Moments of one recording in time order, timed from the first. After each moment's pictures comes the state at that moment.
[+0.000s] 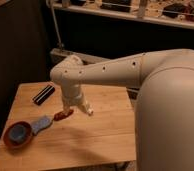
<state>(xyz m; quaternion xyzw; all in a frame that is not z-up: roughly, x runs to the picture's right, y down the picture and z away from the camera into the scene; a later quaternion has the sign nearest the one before) -0.104 0.101 0.703 -0.26 0.23 0.64 0.68</state>
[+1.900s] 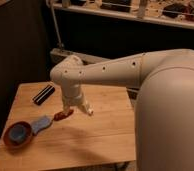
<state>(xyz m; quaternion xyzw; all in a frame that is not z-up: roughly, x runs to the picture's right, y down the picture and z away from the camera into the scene) -0.104 0.102 0.704 -0.26 0.23 0.64 0.68</state>
